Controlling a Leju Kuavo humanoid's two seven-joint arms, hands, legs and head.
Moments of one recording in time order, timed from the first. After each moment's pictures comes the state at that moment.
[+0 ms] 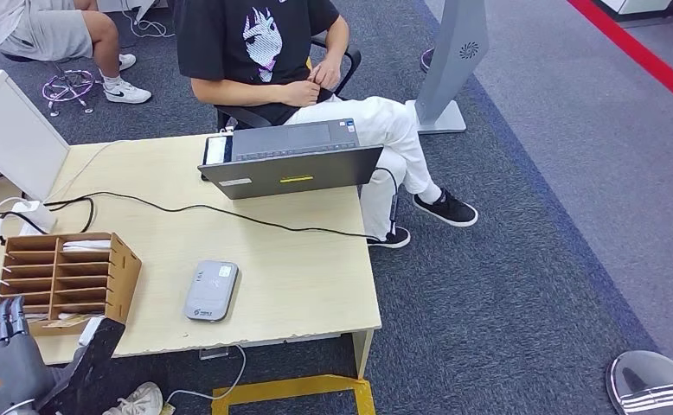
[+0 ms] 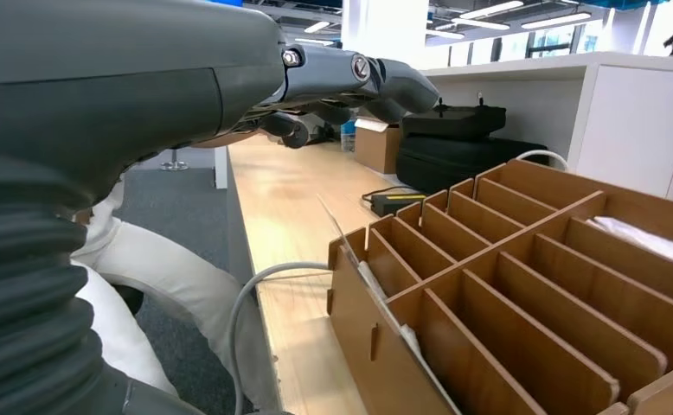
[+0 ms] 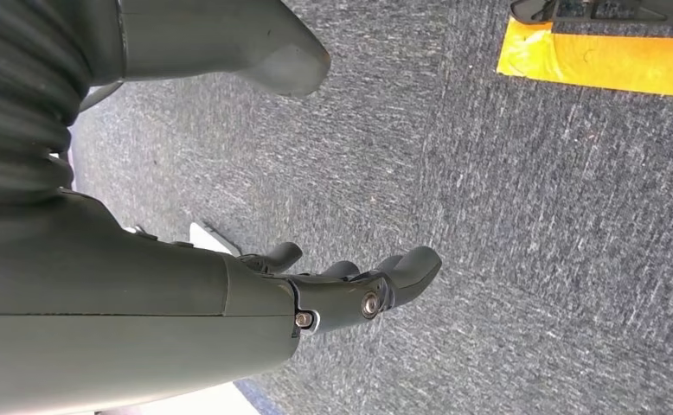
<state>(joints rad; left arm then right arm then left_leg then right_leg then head) 0.12 0.12 -0.04 -1.49 -1.17 0.37 0.26 -0.06 0.19 -1.02 -0.23 1.37 -0.23 0.05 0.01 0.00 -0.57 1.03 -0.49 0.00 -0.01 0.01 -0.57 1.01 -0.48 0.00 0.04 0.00</state>
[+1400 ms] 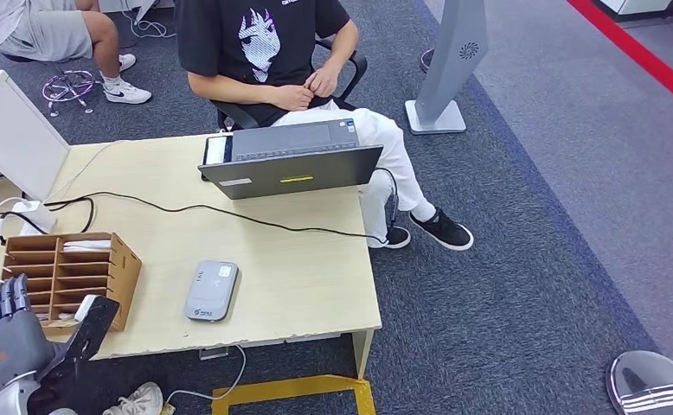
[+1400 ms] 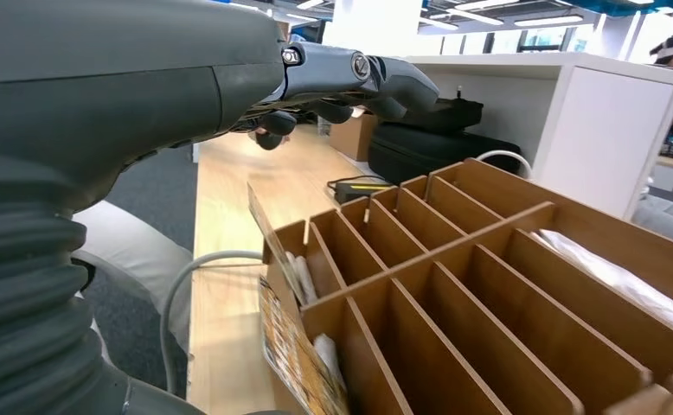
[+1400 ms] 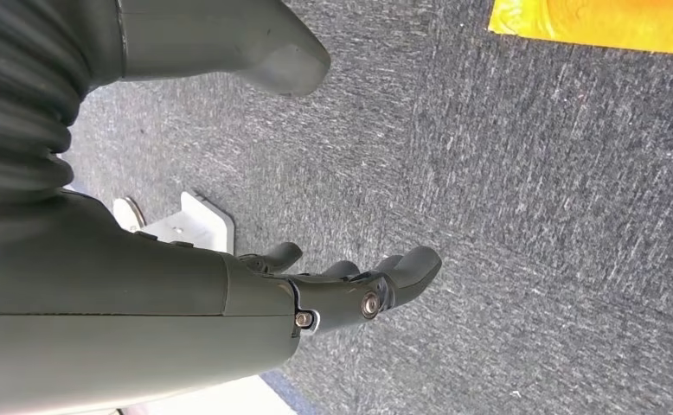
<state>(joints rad) -0.04 0.09 0.02 -1.28 -1.09 0.44 0.10 -0.06 0.19 -1.00 -0.23 1.41 -0.29 0.04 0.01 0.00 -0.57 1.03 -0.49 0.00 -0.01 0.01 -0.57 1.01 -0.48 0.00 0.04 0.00</state>
